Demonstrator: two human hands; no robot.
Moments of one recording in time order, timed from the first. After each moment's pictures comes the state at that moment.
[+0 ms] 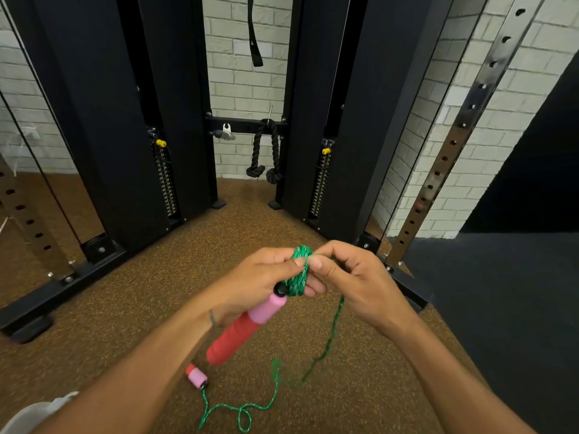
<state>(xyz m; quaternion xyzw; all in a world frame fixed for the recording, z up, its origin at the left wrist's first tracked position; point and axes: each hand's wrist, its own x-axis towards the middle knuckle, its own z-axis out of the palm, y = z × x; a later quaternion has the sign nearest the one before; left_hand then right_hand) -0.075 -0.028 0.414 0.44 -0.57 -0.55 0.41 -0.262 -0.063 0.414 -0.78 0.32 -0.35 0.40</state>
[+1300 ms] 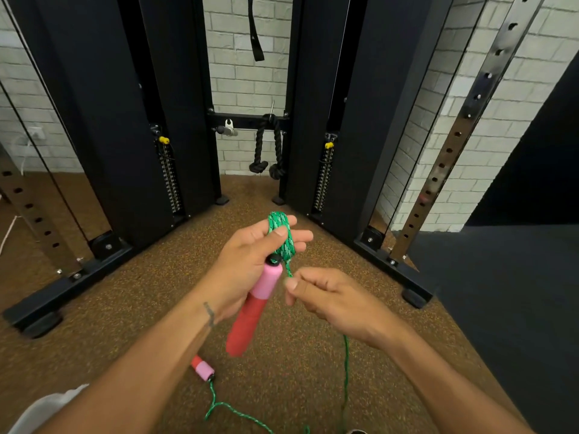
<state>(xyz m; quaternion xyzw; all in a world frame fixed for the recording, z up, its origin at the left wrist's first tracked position) -0.070 -0.024 0.417 0.44 -0.47 -0.53 0.56 -0.245 -0.046 0.399 -0.79 0.35 -0.18 0.47</state>
